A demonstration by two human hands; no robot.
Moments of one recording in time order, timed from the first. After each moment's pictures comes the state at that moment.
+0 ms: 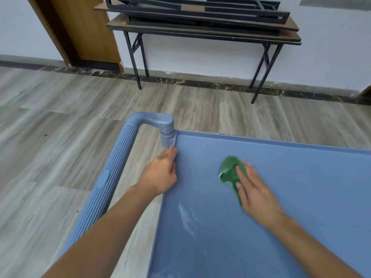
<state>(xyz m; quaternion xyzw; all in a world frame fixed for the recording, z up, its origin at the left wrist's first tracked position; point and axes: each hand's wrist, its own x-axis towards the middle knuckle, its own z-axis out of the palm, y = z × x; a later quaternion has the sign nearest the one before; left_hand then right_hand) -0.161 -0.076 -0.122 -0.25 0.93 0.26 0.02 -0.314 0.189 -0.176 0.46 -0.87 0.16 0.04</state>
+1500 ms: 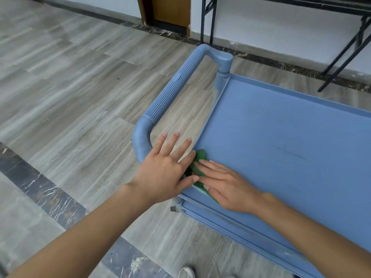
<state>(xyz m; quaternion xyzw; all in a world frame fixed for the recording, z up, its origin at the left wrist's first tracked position) 0.104 0.113 -0.089 -0.24 0.96 -0.07 0.08 -0.101 0.226 -0.176 0.82 -0.54 0.18 -0.10</state>
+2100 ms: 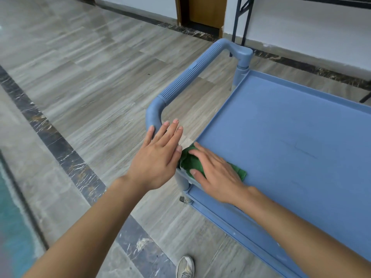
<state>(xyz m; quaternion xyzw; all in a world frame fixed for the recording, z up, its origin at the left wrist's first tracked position) 0.136 0.163 -0.091 -0.42 0.90 0.09 -0.06 -0.060 0.232 -0.174 0.75 -0.59 0.23 -0.16</state>
